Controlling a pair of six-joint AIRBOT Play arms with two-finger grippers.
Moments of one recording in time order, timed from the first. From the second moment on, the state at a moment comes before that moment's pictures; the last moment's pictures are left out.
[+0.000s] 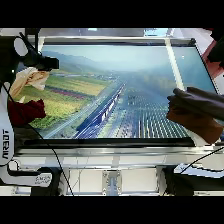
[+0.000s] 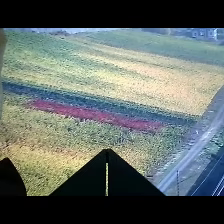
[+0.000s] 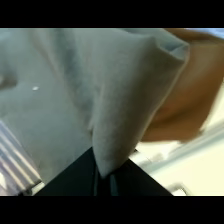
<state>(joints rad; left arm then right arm) -0.08 -1.48 1.77 1.60 -1.25 -1.54 -0.87 -1.40 1.69 -1.40 1.75 1.49</state>
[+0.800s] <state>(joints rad) -0.08 -1.48 1.77 1.49 -1.28 -1.55 -0.71 -1.33 1.53 -1.02 1.61 1.37</state>
